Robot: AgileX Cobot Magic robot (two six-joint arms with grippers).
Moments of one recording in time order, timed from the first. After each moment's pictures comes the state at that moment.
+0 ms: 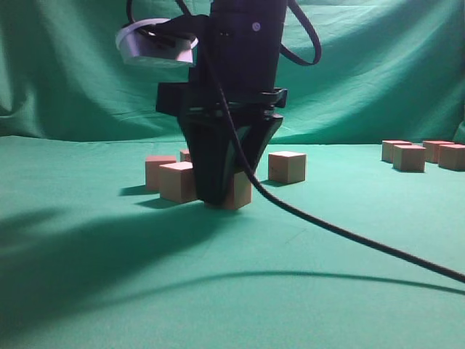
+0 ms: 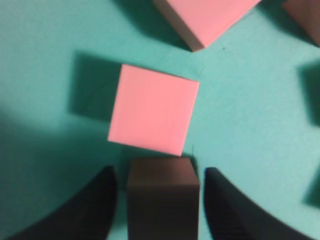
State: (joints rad) left arm -0.01 -0.01 0.02 -0.09 0.35 -0.02; right arm 0.80 2.04 -1.45 0.03 0.89 -0.34
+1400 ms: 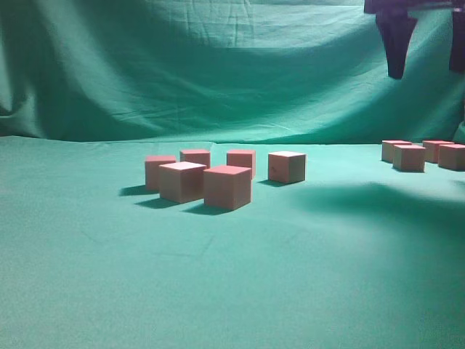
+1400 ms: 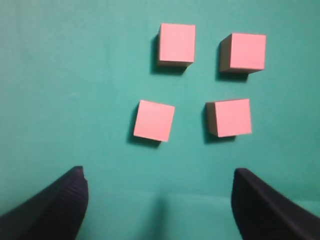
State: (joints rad) left arm -0.01 -0.01 0.02 -0.09 0.35 -0.02; right arm 0.23 1.95 -1.72 -0.11 1.13 0.08
